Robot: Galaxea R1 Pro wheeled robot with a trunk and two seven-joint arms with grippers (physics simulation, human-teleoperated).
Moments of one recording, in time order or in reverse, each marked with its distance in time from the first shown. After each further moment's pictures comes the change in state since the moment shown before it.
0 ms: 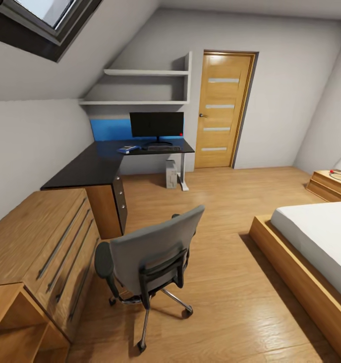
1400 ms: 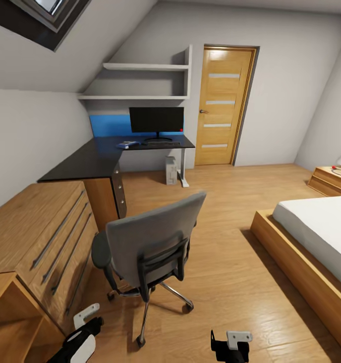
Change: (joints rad) left arm -0.377 0.162 0.197 -0.005 0.210 0.310 0.017; right arm -0.208 -0.027 -0.087 0.013 -0.002 0.243 0.014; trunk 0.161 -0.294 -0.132
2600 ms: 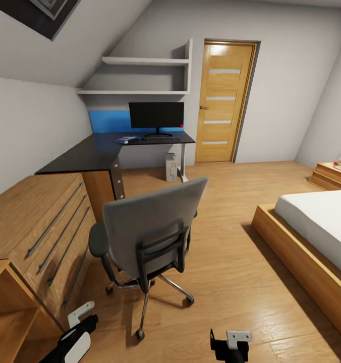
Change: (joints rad) left arm 0.000 0.031 0.002 -0.018 0.047 0.000 -0.008; right arm 0.000 0.001 0.001 -0.002 -0.001 -0.012 0.000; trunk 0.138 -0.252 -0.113
